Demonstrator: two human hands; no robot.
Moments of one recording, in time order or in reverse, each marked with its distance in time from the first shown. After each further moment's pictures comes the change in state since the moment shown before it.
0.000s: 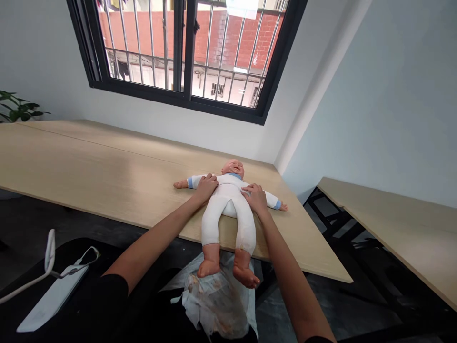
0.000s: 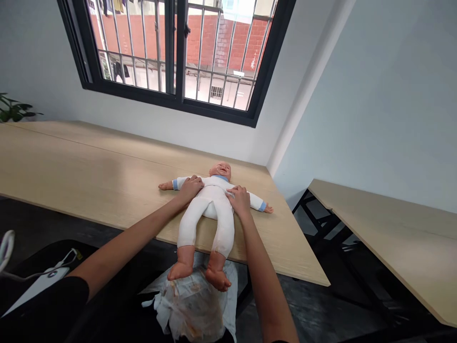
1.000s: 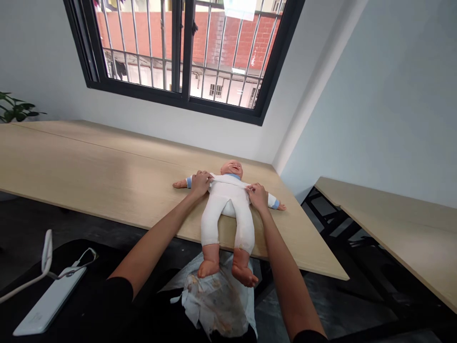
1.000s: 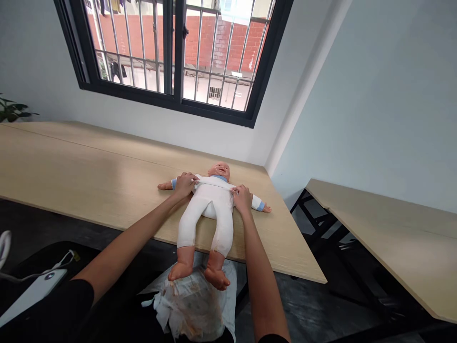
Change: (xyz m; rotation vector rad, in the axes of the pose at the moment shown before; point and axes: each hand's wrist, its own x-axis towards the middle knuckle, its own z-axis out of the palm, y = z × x) left_hand 0.010 -0.019 0.000 -0.194 0.136 -0.259; right_hand 0.005 0.008 -0.005 0.081 0.079 0.157
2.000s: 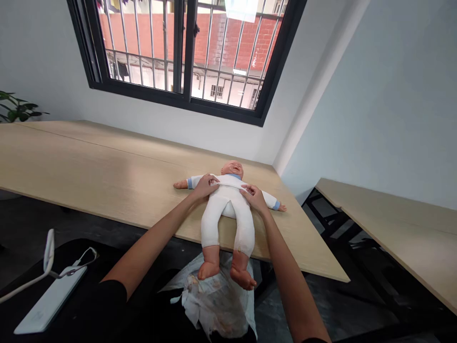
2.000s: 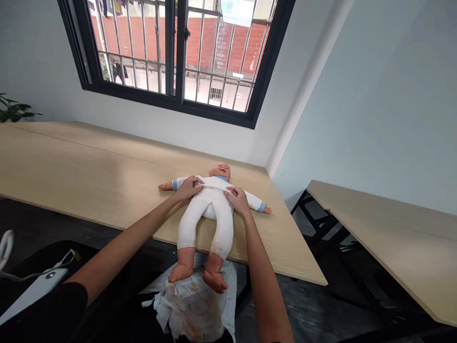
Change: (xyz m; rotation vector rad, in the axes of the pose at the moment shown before) left_hand -0.015 0.014 -0.008 -0.522 -0.065 0.047; right_hand -0.008 -0.012 0.003 0.612 -0.082 0.003
